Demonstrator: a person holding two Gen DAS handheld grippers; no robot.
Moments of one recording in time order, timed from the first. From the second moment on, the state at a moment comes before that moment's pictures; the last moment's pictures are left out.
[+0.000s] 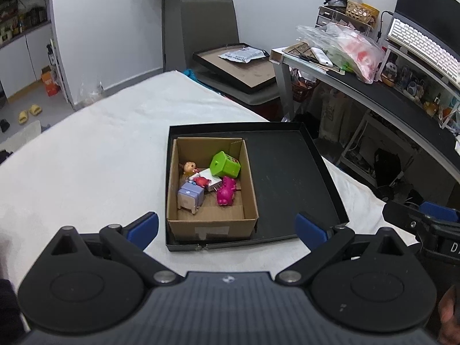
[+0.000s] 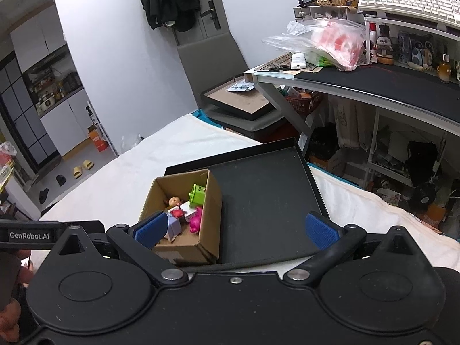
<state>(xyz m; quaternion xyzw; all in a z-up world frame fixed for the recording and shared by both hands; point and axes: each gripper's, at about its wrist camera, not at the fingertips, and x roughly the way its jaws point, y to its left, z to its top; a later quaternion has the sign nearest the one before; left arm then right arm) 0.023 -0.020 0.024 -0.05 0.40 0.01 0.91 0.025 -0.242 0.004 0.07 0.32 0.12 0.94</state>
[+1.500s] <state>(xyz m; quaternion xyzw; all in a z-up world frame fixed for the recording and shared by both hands) 0.000 -0.019 0.019 -0.04 0.40 0.01 0.91 -0.001 -0.237 0.010 0.02 0.33 0.11 0.94</state>
